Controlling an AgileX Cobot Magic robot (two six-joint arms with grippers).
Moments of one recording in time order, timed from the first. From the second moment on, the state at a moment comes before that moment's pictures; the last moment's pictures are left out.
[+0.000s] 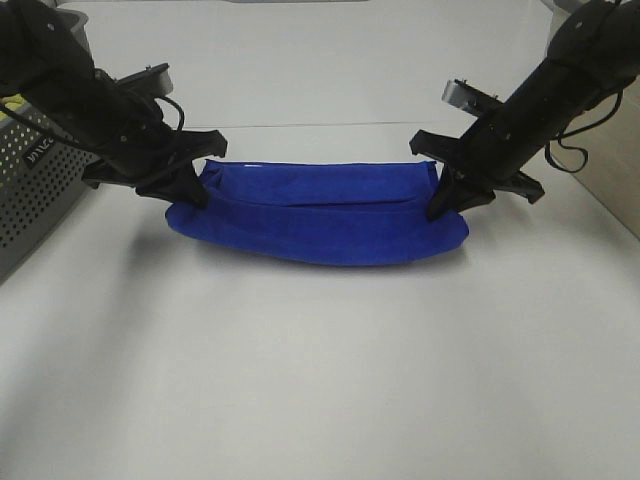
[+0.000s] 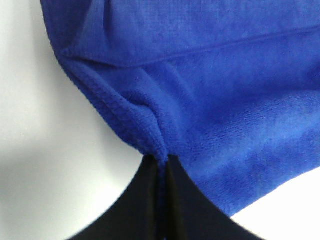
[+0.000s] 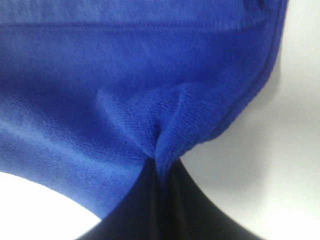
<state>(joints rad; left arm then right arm) -0.23 2.09 -1.44 -0.57 0.65 0.20 0.11 2.18 -1.53 0.62 0.87 -0.25</state>
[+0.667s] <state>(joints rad) -0.19 2.24 -1.68 -0.55 0.48 0.12 0.11 2.39 -1.94 0.55 0.85 -0.15</state>
